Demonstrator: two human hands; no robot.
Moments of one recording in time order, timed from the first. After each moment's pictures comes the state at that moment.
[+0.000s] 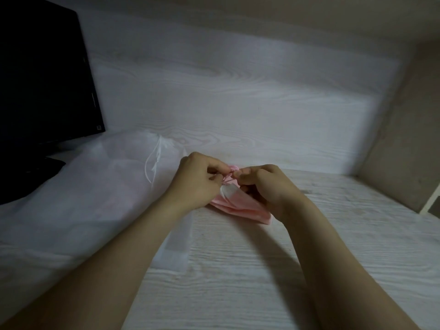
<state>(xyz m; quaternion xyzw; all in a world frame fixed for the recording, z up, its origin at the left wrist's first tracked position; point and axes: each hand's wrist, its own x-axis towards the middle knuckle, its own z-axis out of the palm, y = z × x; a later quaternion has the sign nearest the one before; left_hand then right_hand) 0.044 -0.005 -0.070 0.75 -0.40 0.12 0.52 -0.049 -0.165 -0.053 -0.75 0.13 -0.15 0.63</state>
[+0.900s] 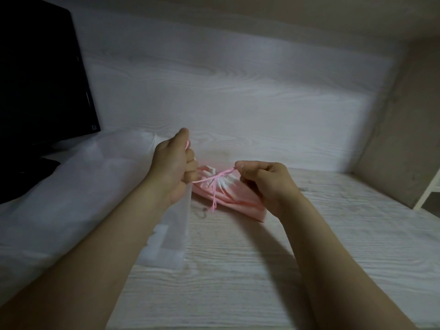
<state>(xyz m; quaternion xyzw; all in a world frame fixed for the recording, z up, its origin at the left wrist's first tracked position) 0.052 0.002 -0.038 0.51 -0.16 -0.14 0.83 -0.046 -0.175 -0.062 -0.68 0.14 -0.25 0.68</state>
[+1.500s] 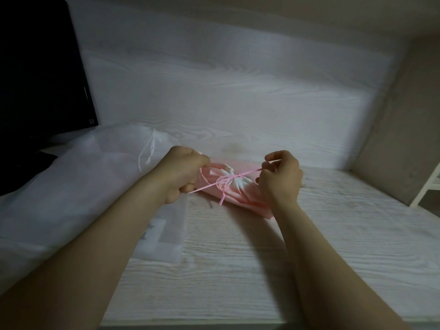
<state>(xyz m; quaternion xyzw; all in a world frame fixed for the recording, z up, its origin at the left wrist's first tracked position) 0.052 0.000 -0.052 0.72 -0.19 -0.14 0.65 -0.035 -0.193 -0.081 -0.74 0.31 -0.46 0.38</state>
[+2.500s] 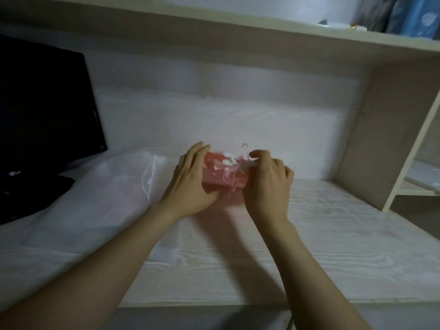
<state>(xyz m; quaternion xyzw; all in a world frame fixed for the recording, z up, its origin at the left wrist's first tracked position) 0.028 -0.010 -0.061 0.79 -0.43 0.24 0.37 -0.099 -0.147 -0.038 -0.83 0.18 -0.53 0.09</state>
